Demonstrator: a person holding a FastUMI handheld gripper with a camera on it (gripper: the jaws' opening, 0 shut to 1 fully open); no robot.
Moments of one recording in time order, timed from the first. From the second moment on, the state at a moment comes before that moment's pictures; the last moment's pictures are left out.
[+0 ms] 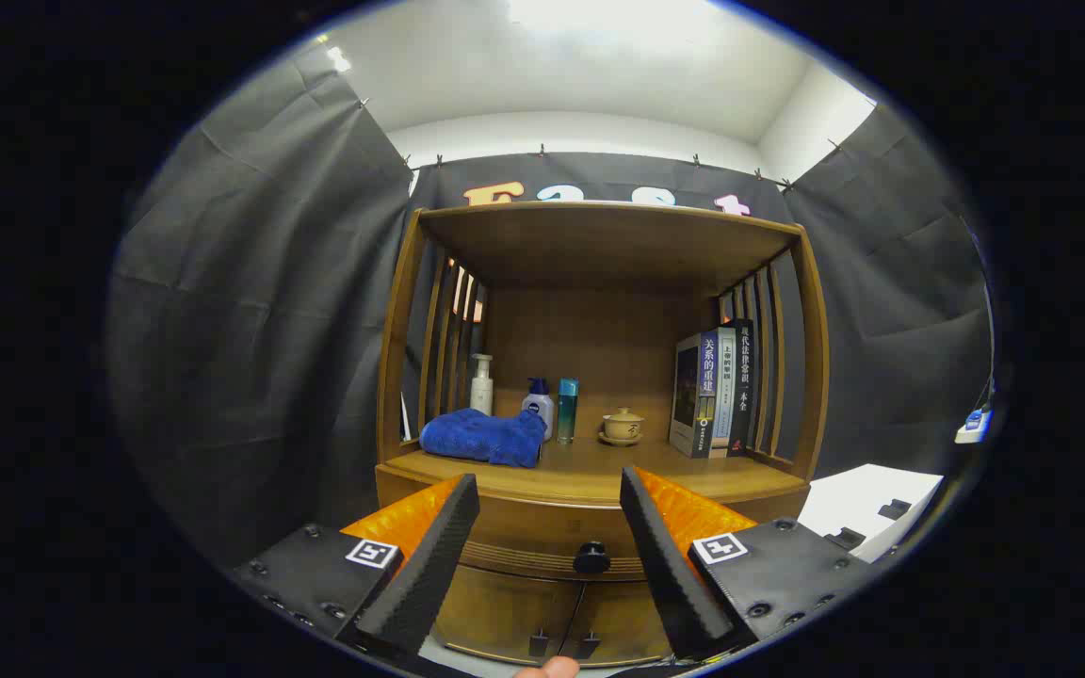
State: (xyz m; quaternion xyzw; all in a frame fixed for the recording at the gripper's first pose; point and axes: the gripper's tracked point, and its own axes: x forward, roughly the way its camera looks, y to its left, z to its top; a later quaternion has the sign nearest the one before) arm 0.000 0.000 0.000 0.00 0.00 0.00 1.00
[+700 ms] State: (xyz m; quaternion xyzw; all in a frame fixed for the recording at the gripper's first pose) arm -0.001 0.000 -0.001 0.00 0.00 0.00 1.00
